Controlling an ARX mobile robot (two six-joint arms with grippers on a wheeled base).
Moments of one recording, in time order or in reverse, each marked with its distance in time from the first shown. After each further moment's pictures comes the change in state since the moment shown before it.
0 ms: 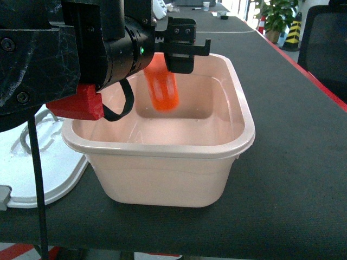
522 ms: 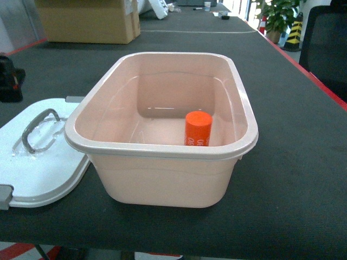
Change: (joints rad) left arm 0.602 -0.047 -0.248 0.124 0.383 0.060; right arm 0.000 0.000 0.000 0.000 0.000 0.000
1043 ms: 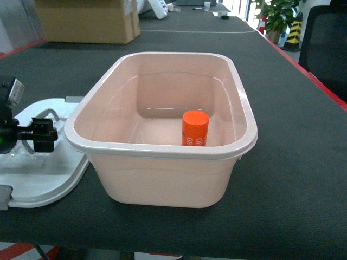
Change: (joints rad) left arm 0.001 0.352 0.204 -0.116 0.013 0.067; right arm 0.000 0.000 0.000 0.000 0.000 0.000
